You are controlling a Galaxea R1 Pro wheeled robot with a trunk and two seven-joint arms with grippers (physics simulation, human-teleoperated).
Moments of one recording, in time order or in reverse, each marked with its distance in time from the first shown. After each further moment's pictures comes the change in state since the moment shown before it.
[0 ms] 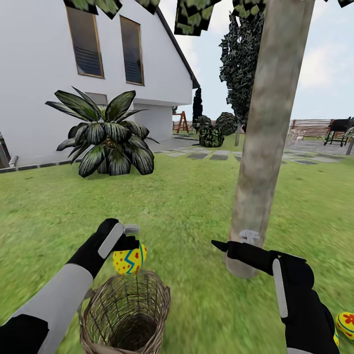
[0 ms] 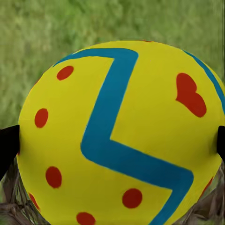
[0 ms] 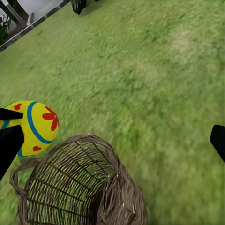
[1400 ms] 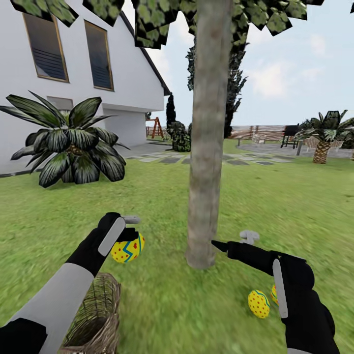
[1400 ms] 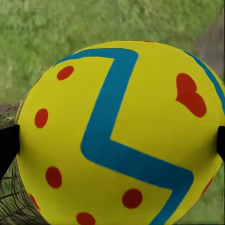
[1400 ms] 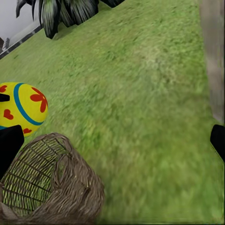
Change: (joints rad) left arm 0.005 -0.007 -0.013 -0.131 -0.010 -0.001 0.114; right arm 0.002 0.000 -0.001 0.000 -0.001 0.000 0.001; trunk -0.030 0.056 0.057
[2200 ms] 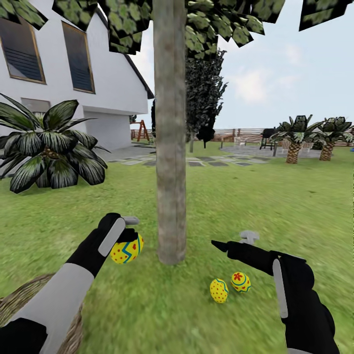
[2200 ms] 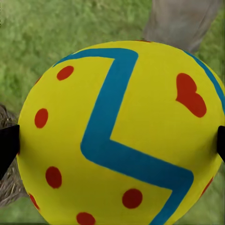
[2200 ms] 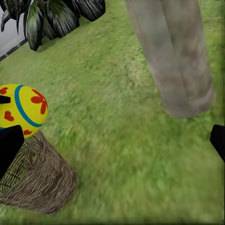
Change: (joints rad) left arm 0.000 -0.001 0.000 0.011 -0.002 0.000 0.013; right arm 0.000 0.000 0.000 0.000 0.000 0.000 0.000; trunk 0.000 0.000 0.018
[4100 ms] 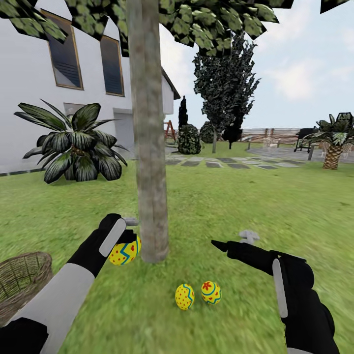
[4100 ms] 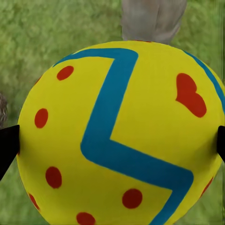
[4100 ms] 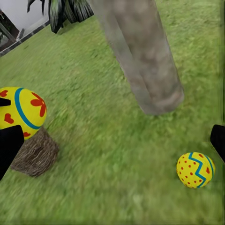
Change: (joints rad) left arm 0.000 -0.004 -0.001 0.013 0.002 0.000 0.041; right arm -0.002 0.000 0.002 0.000 0.000 0.000 -0.001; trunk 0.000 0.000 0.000
